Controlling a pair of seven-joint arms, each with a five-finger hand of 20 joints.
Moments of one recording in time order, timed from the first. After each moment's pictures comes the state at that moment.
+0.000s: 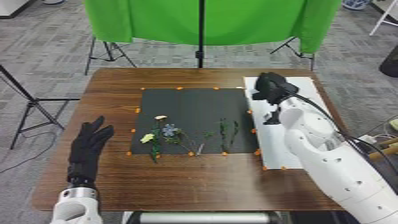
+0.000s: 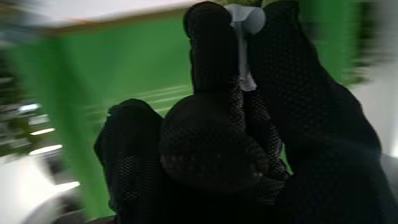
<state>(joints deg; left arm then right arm) 124.6 -72.2 -93.1 -118.1 59.1 17.6 9.5 -71.3 -54.3 59.5 -95.0 -131.3 -3.2 15.2</state>
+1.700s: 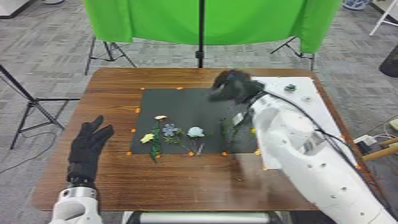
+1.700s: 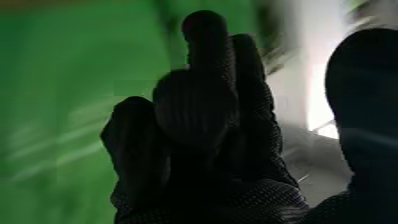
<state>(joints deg) 124.5 -72.2 -93.5 -118.0 58.6 17.4 9.5 -72.0 -61.0 60.7 -101.9 -132.2 -8.1 13.0</state>
